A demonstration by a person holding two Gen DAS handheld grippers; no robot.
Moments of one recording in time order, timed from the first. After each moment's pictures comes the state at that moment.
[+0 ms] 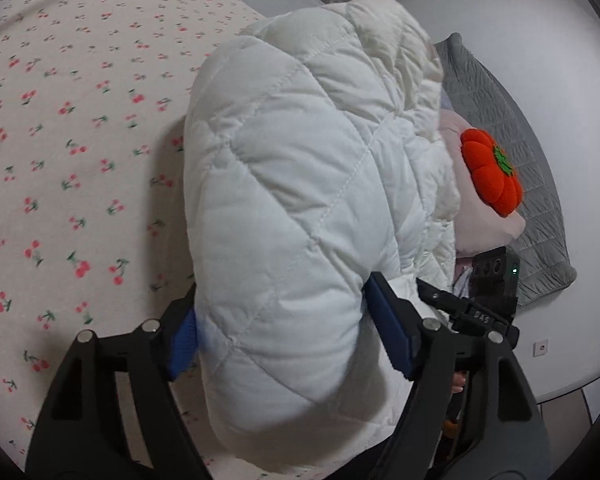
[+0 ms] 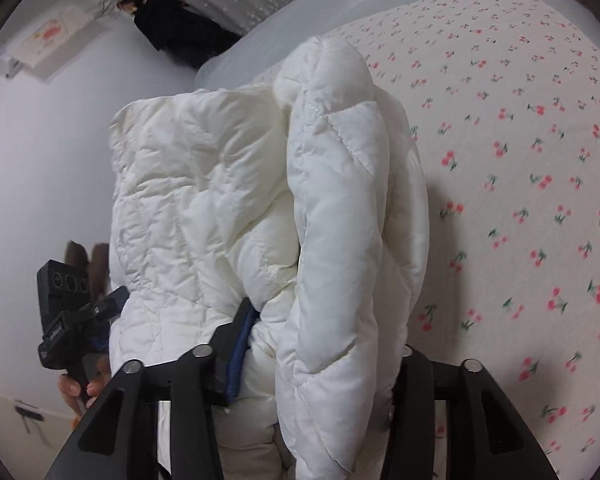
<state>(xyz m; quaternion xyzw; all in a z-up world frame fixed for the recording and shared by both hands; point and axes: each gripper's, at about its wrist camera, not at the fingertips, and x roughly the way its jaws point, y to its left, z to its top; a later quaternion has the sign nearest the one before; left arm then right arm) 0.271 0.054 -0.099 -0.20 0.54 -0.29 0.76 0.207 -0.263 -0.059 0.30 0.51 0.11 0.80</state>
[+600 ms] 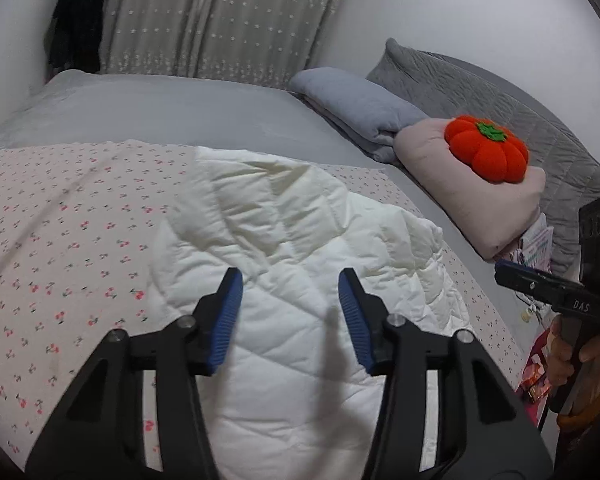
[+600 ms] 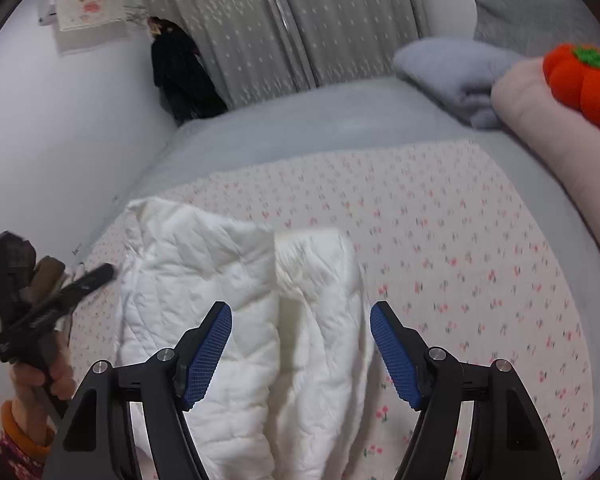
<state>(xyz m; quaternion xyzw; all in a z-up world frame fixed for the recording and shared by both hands) 0.286 0.006 -0.008 -0.02 0.35 -0.33 0.88 0.160 -0.203 0.093 0.14 0.37 0.00 0.92</state>
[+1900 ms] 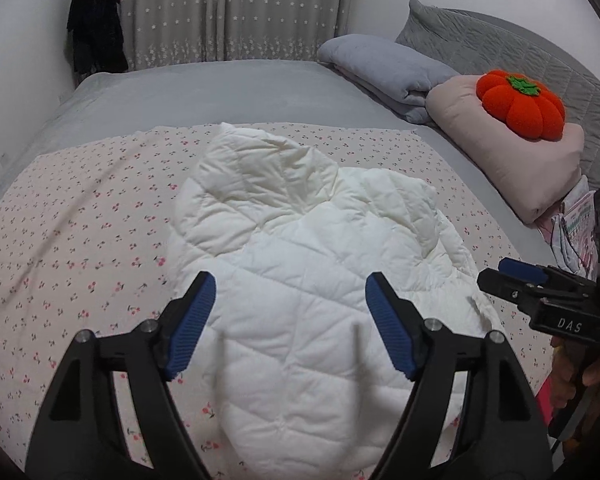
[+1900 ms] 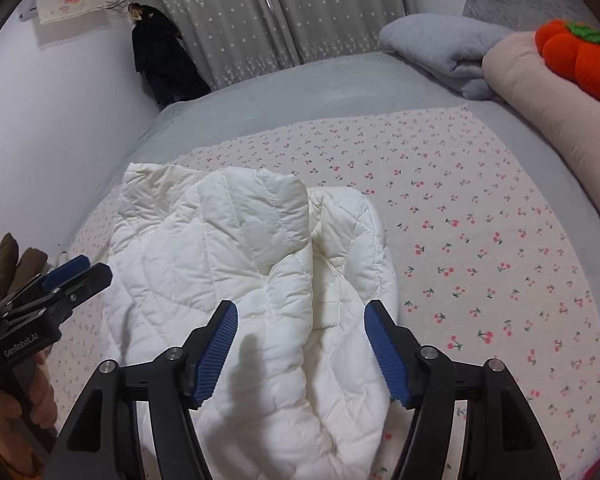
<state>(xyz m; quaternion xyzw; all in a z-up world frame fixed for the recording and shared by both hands) 0.229 -0.013 0.004 0.05 0.39 -0.23 0.89 0.154 -0.232 0.046 0.16 0.42 -0.03 0.89</state>
